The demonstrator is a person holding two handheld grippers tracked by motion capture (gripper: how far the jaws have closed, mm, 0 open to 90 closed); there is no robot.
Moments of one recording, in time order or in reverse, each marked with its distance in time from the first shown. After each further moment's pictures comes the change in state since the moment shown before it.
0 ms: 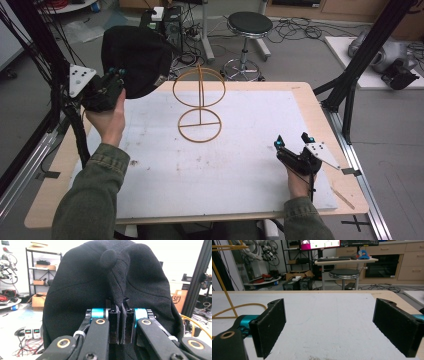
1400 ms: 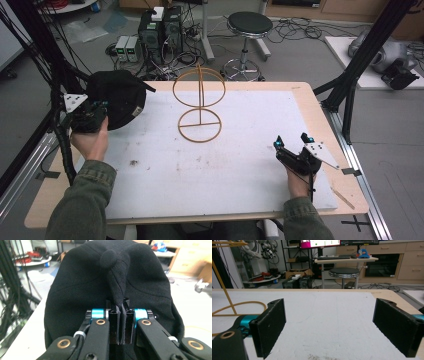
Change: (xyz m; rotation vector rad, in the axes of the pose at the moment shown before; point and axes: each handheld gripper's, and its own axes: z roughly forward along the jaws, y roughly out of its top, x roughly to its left) left arm 0.075 -0.076 -0.021 0.291 0.217 -0.024; right arm 0.000 -0.001 0.001 0.013 -0.004 -0.012
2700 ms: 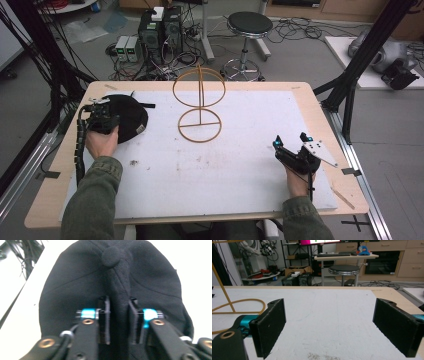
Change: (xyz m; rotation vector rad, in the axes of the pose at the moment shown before) left arm 0.005 -0.044 0.065 0.430 0.188 0.081; right arm 0.001 0.000 0.004 0.026 -0.001 0.000
